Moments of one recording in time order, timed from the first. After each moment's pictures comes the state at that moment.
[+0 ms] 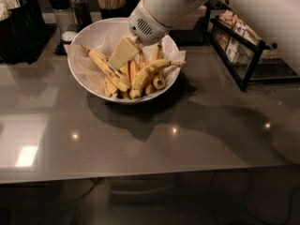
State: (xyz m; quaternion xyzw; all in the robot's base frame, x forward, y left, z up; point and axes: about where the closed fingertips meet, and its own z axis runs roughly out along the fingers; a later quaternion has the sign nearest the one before) arm 0.584 0.062 0.940 -0.51 0.80 0.19 0.26
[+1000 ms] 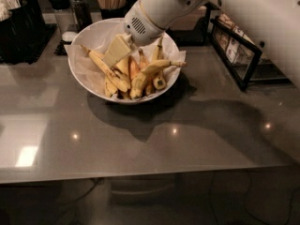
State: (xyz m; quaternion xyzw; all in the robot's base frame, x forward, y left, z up) arm 0.591 0.075 0.935 -0.47 0.81 0.25 0.25
